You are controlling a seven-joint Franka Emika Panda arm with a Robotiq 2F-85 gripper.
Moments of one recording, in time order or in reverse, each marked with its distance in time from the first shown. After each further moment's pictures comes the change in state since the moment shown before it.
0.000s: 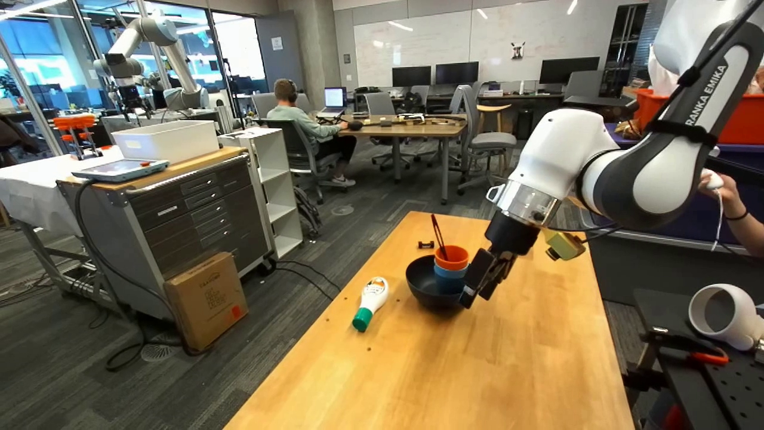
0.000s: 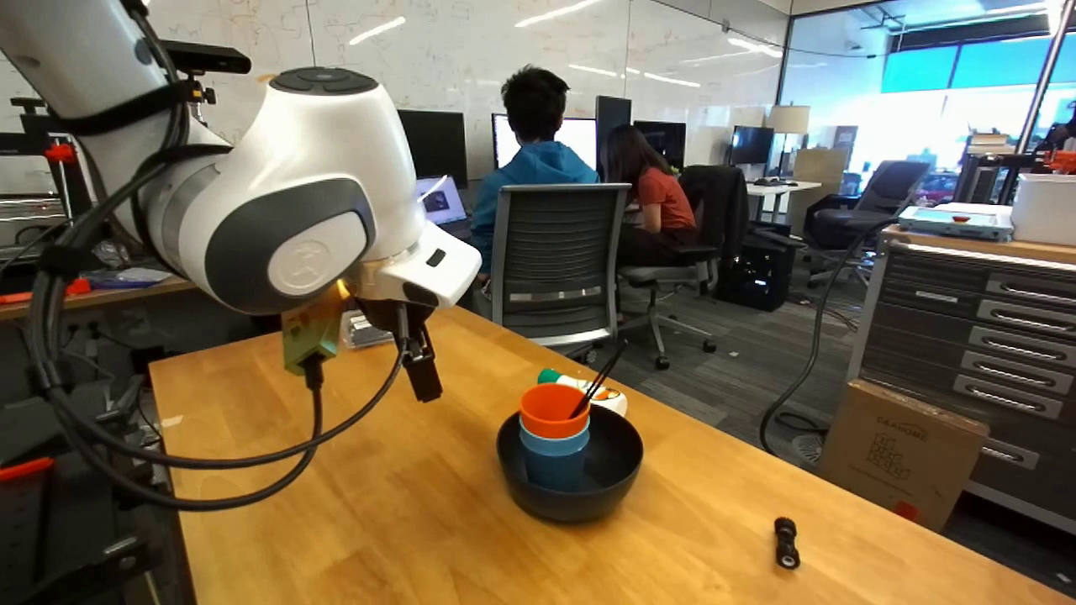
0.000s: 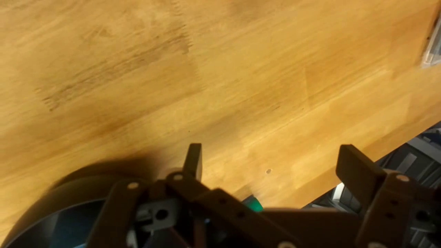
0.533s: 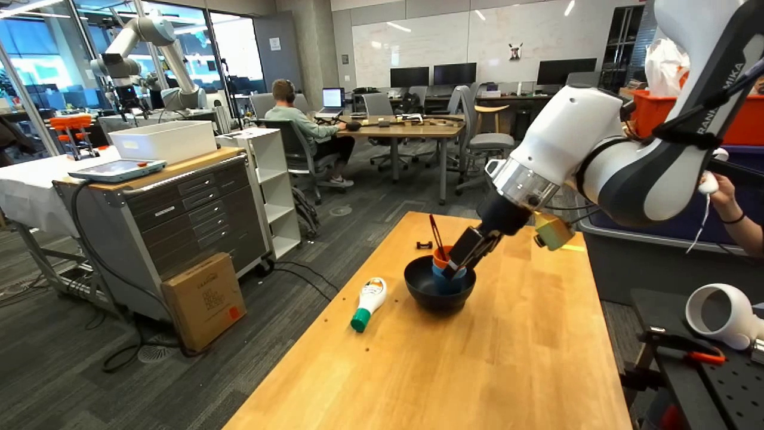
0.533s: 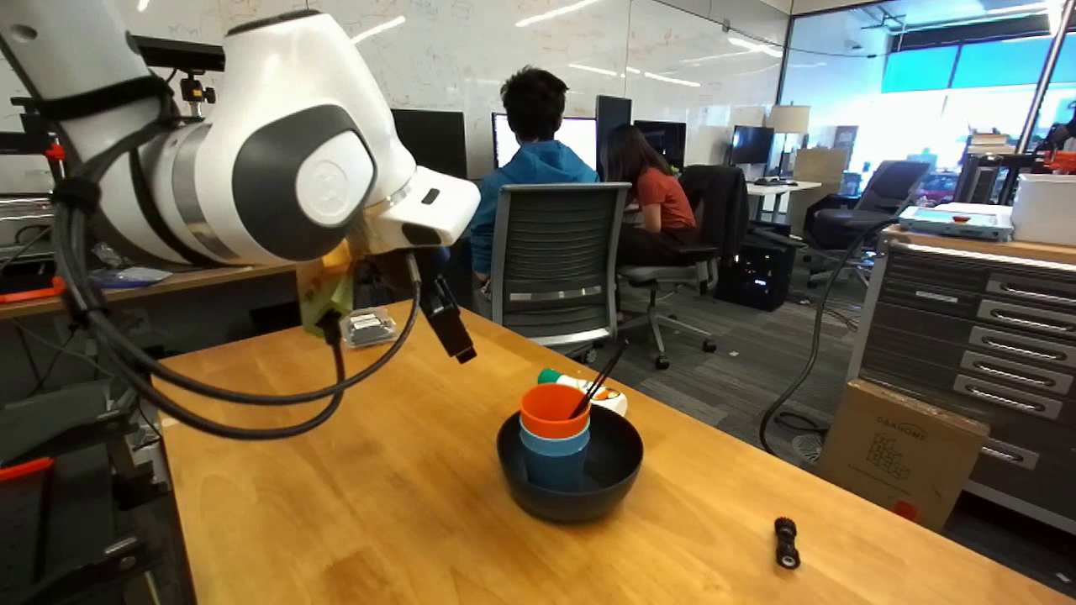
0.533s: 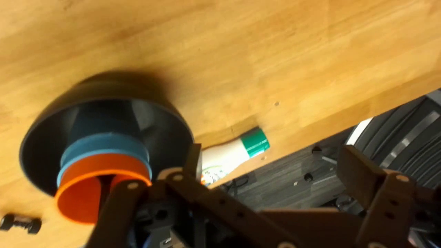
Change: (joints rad) arm 0.335 -0.254 -0.311 0.010 -0.176 0.242 0.287
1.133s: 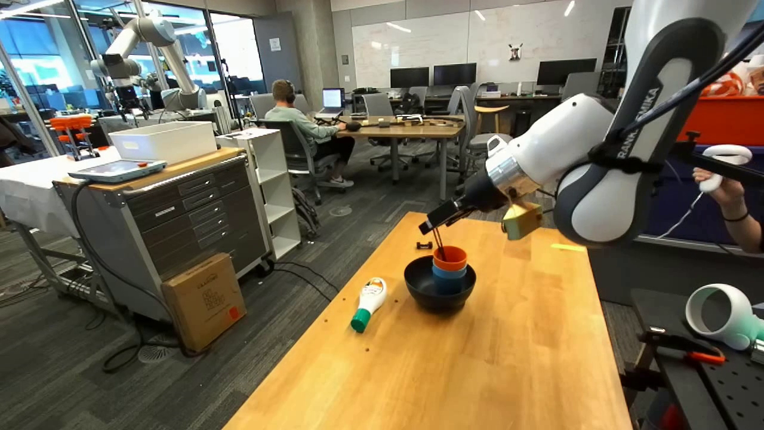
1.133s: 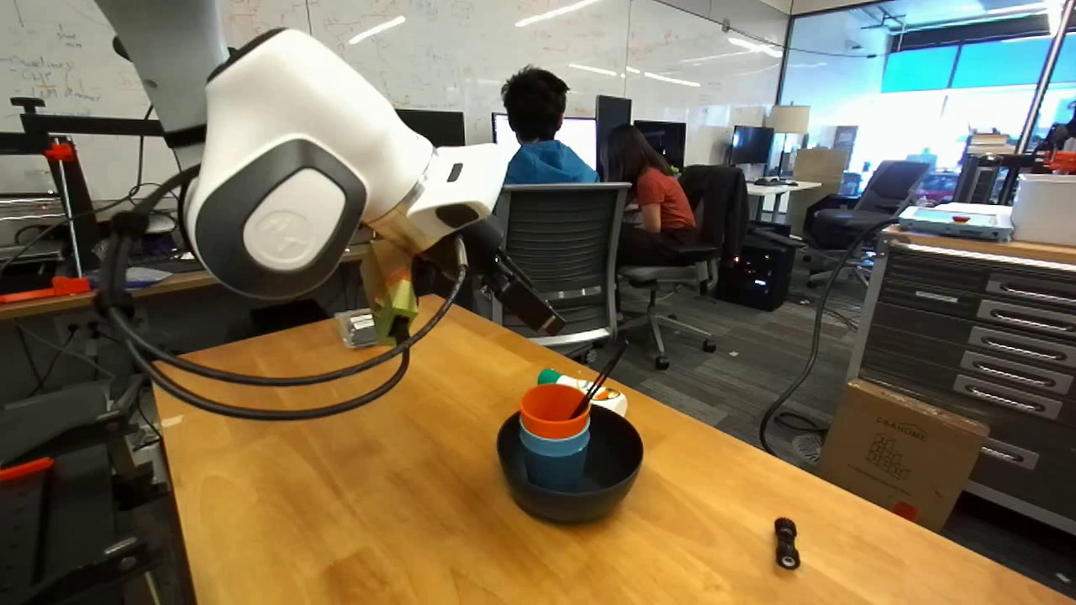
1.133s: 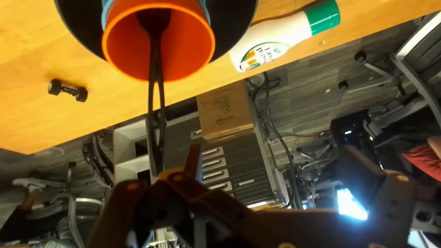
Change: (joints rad) arm 0.657 -0.010 -0.591 0.005 0.700 0.415 -0.490
